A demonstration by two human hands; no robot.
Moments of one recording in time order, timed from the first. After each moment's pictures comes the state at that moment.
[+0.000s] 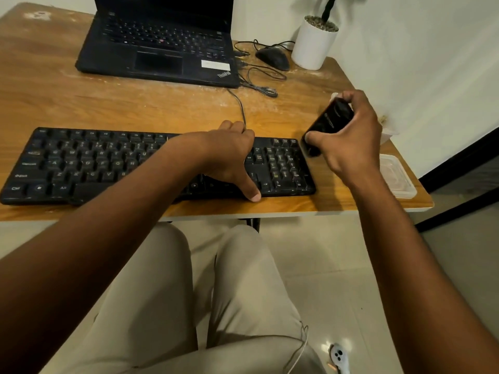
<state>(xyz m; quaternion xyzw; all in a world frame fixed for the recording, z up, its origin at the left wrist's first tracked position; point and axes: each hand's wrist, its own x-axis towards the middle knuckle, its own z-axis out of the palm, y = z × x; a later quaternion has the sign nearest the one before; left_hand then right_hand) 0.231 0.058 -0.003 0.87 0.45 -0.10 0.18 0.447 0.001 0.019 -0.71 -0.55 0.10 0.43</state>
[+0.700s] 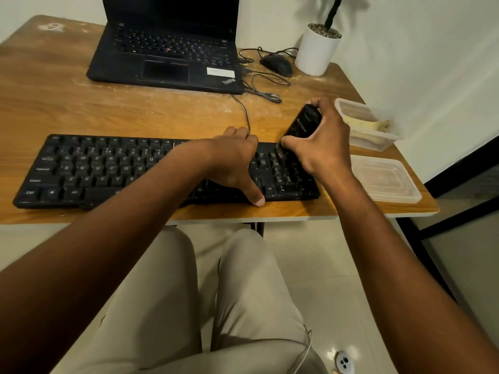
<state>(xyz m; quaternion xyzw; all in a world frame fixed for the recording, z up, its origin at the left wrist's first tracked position) 0.232 0.054 -0.001 0.87 0.46 -0.09 0.18 0.422 0.026 0.002 -0.70 -0.58 0.11 0.40</state>
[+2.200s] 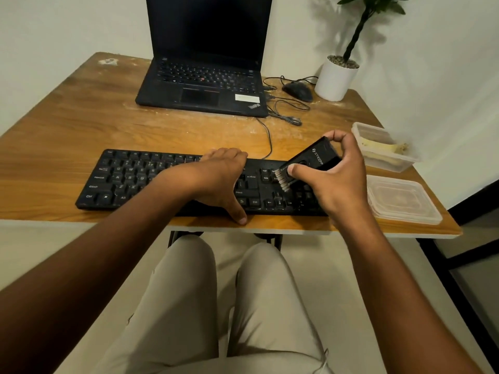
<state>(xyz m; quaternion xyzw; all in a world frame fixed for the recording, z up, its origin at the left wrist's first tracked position) 0.172 0.027 0.002 0.84 0.50 -0.07 0.18 0.390 -0.027 0.009 -0.65 -0.52 0.24 0.50</state>
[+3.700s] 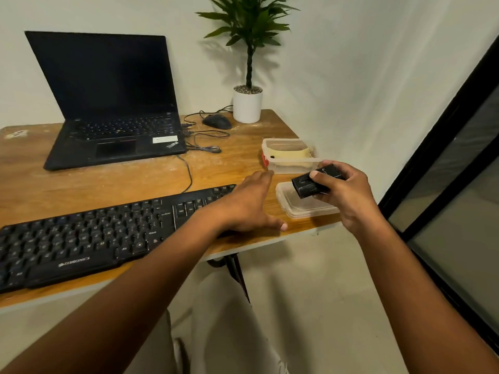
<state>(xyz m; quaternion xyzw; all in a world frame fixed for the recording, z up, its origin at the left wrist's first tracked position) 0.362 -0.001 0.024 0.89 0.37 0.04 0.26 0.579 -0.059 0.008 -0.62 -0.33 0.33 0.63</state>
